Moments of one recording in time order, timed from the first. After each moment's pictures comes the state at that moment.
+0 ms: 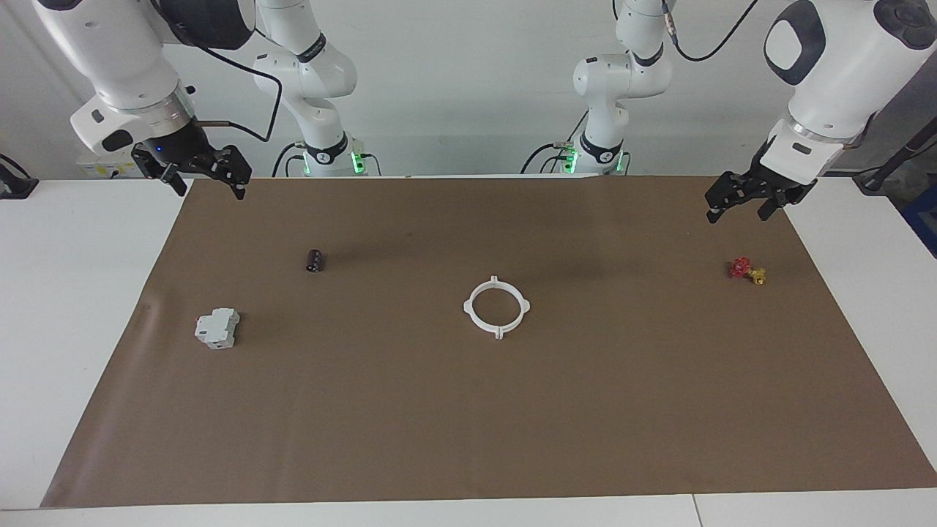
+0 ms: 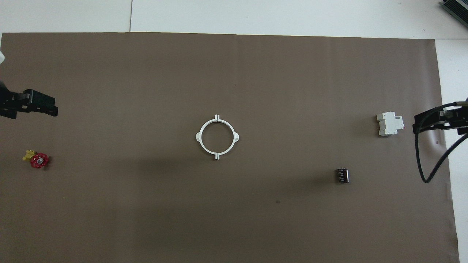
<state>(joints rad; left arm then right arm) -0.02 0.06 0.01 -1.55 -0.02 1.58 0.00 -0.03 0.01 0.00 -1.55 -0.06 1.45 0.03</state>
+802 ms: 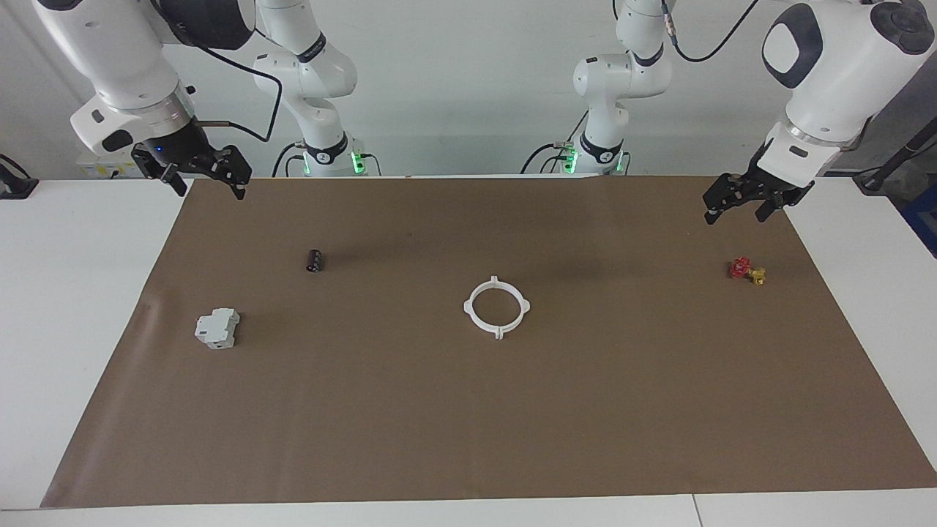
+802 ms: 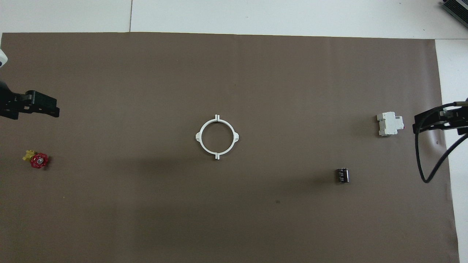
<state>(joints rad) -0.02 0.06 0.01 -1.56 -0.02 1.58 0.00 -0.03 0.01 0.00 -1.55 -0.06 1.45 0.03</state>
